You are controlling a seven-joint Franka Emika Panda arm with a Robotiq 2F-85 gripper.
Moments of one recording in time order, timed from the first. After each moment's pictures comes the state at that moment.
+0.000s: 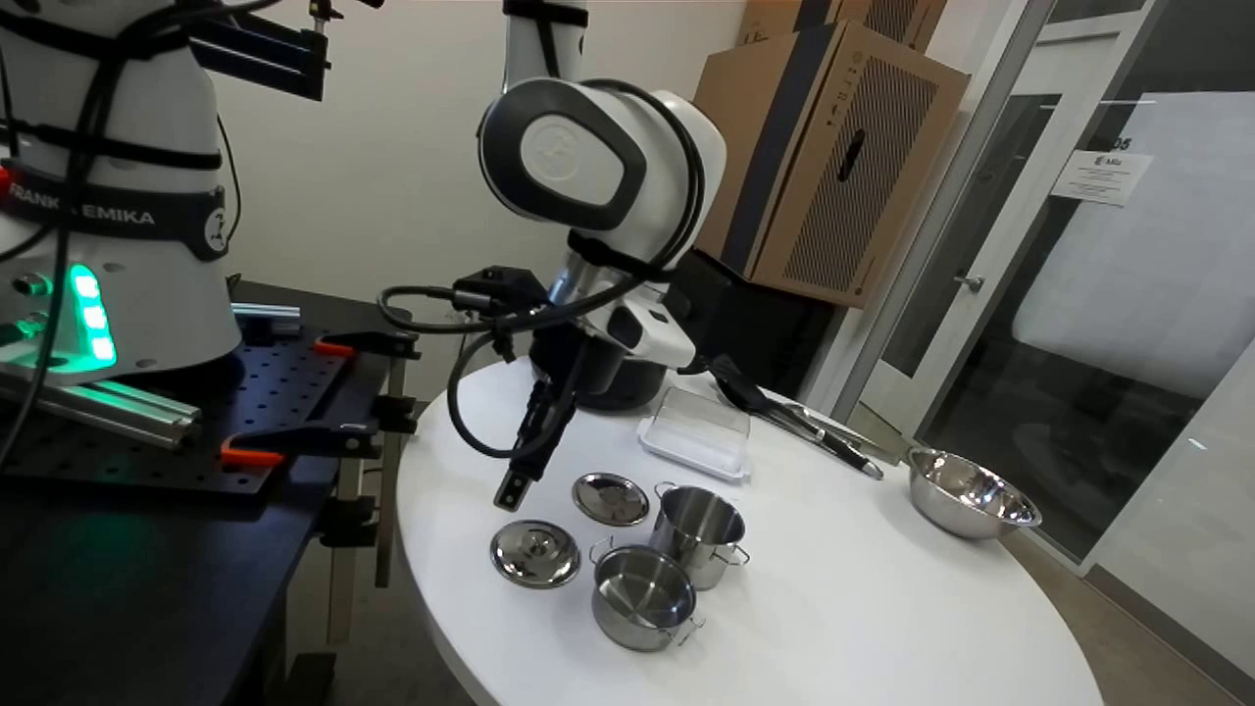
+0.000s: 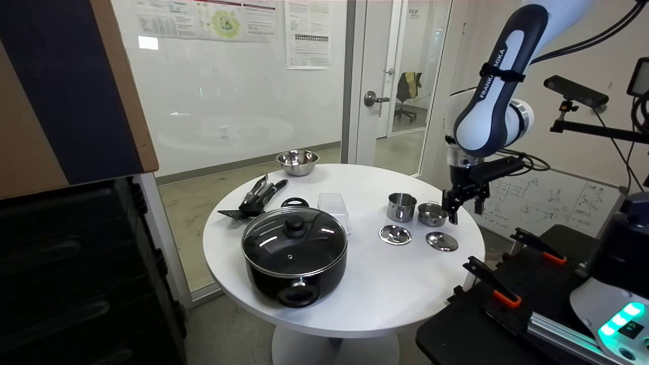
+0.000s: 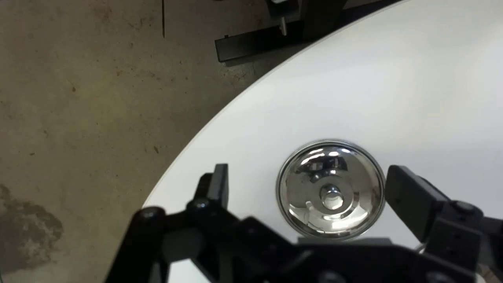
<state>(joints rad) -0.09 0.31 -0.19 -2.66 -0.30 2.78 0.21</state>
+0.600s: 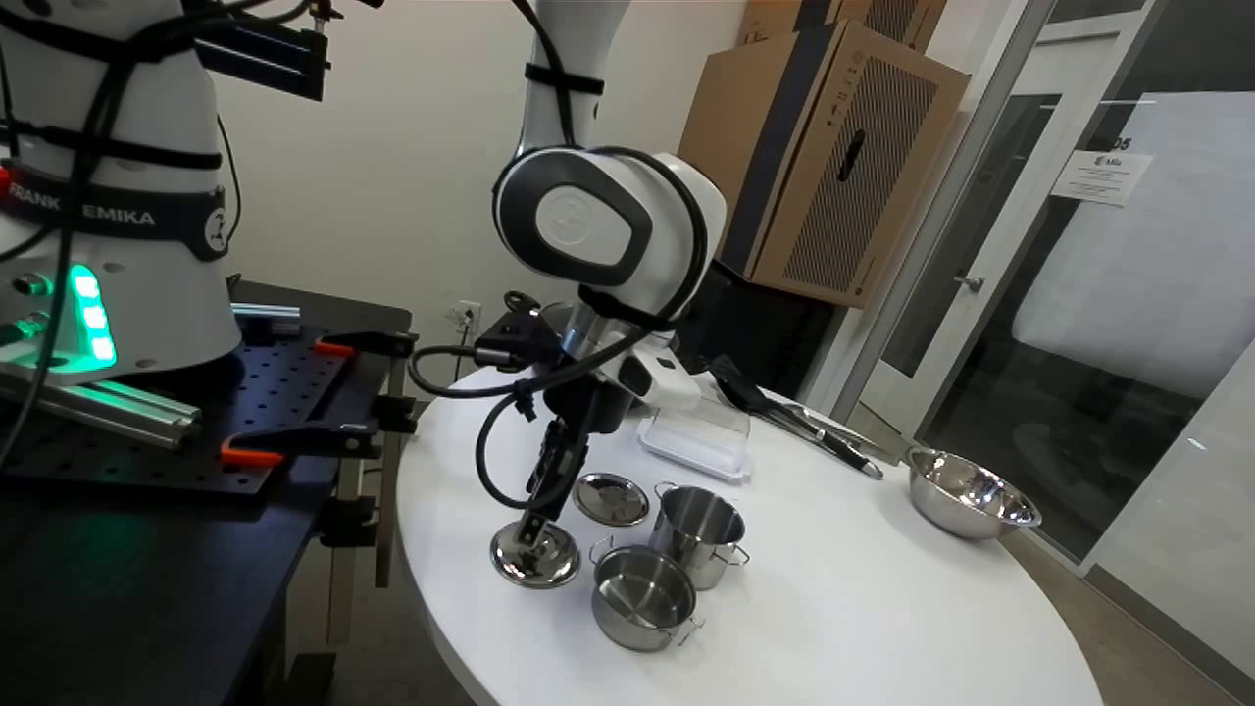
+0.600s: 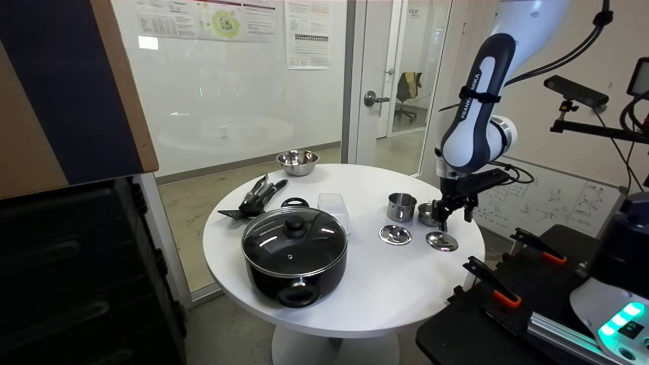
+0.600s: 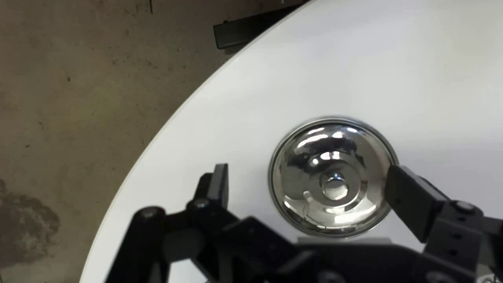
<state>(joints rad) -0.02 0.48 -0.22 -2.57 -0.25 2.87 0.21</state>
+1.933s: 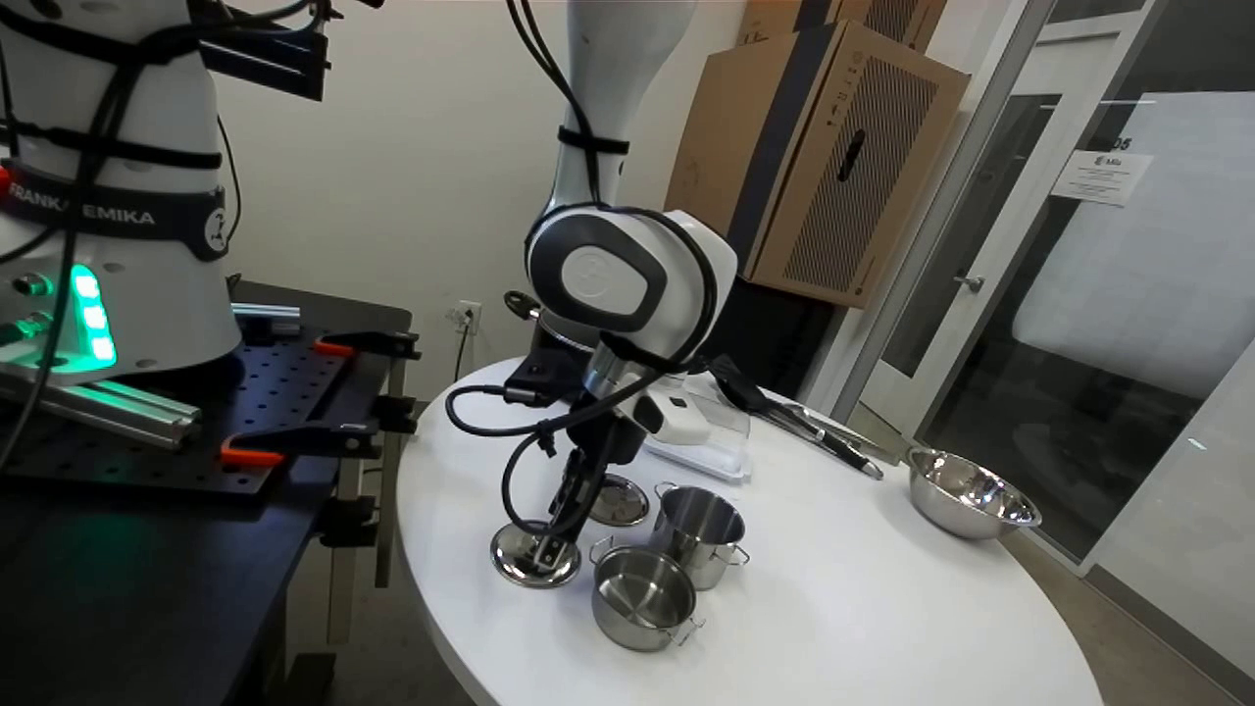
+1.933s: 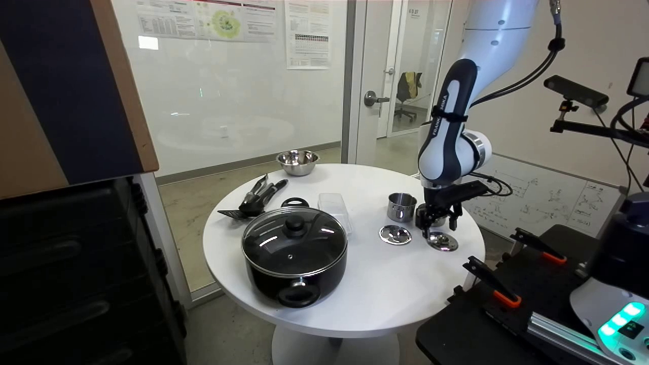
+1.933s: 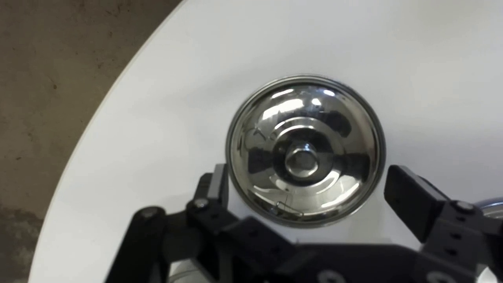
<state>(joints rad) 0.04 0.64 -0.20 -2.44 -0.08 2.88 0.21</state>
